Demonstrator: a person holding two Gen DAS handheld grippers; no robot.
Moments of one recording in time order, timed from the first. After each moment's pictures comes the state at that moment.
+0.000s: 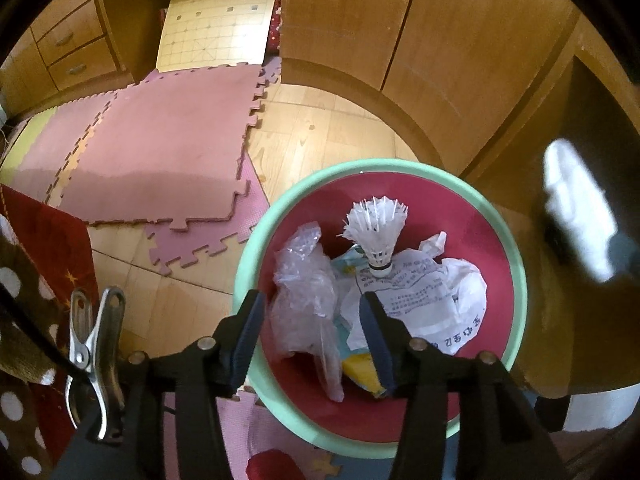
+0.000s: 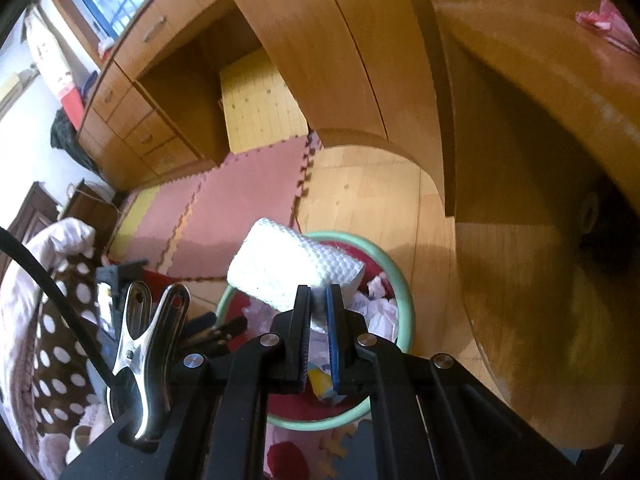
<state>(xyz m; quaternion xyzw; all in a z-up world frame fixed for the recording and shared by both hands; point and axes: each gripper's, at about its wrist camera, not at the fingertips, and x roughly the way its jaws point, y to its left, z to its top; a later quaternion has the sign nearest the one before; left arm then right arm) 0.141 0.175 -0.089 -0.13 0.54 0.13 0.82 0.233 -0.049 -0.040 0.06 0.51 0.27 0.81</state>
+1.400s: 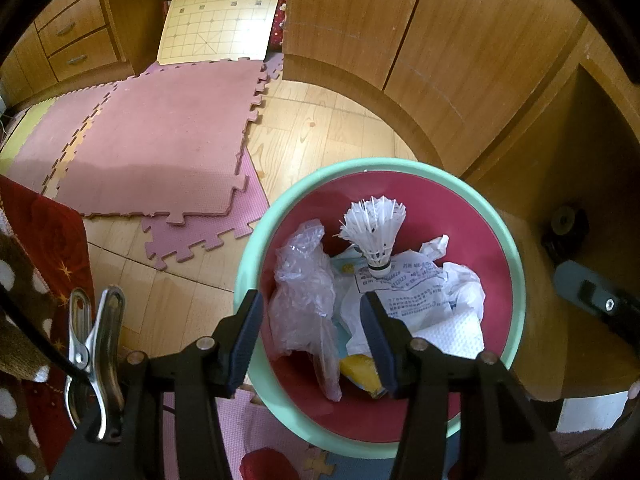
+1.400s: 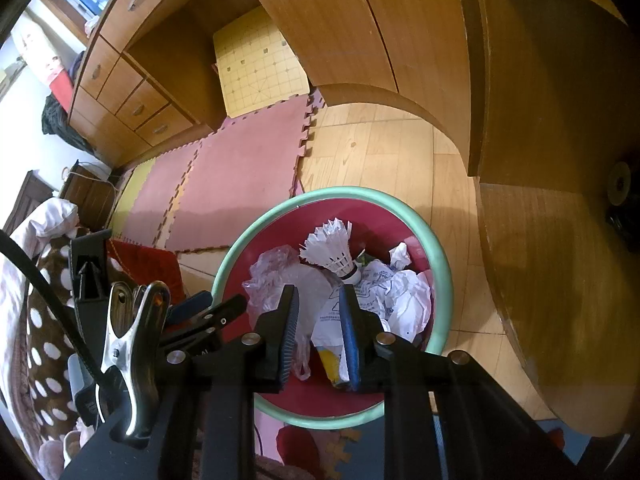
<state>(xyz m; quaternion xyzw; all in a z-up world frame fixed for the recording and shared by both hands) 0.139 0.177 -0.092 -0.15 0.54 0.13 0.82 0.239 -0.016 -0.080 0.05 0.56 0.27 0.78</state>
